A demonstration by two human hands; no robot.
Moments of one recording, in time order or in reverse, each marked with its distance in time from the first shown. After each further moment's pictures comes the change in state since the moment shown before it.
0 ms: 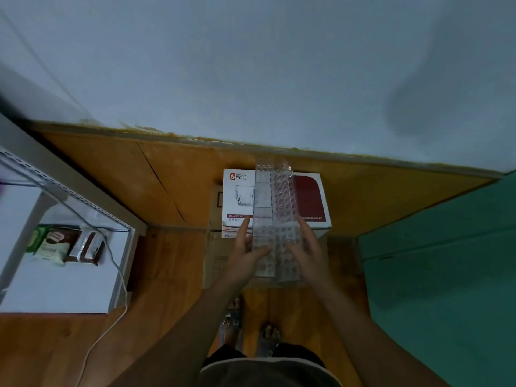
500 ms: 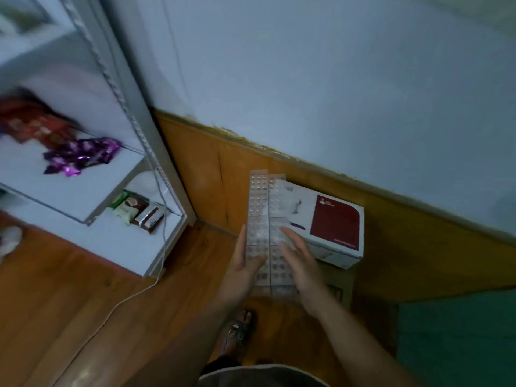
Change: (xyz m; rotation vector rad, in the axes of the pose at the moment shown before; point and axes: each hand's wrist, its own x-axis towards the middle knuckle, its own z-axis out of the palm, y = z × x) left_hand -0.104 -0.006 0.003 -0.211 0.204 0.268; right_hand -0.043 -0.031 0.032 0.014 -0.396 0.009
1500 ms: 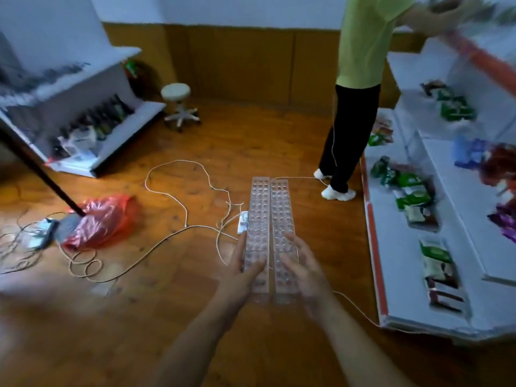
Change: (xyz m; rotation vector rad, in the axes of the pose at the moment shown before) left_hand -0.547 -0.085 -0.288 -0.376 1.417 0.375; right_hand -0.311 0.160 0.511 -0.459 -1.327 0.003
